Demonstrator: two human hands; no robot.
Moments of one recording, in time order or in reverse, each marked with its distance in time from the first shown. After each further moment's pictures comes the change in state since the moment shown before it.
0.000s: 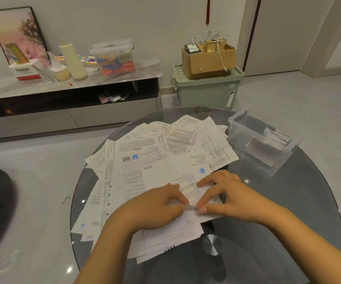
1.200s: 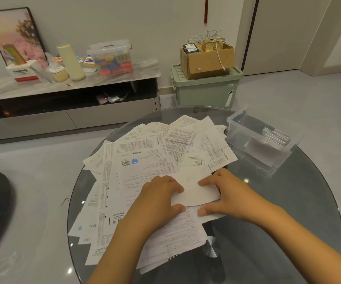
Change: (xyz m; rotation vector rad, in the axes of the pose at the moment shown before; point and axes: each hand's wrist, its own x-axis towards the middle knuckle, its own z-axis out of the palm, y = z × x) left_hand 0.023 -0.007 0.019 0.212 0.329 0.042; right_hand 0.008 0.001 0.004 0.012 0.075 0.219
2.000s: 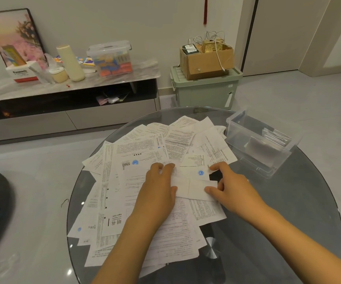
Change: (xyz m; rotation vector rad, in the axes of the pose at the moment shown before) left_hand 0.016 0.000 0.011 -0.077 0.216 -0.118; right_hand 0.001 -0.002 0.002 0.069 0.195 0.150
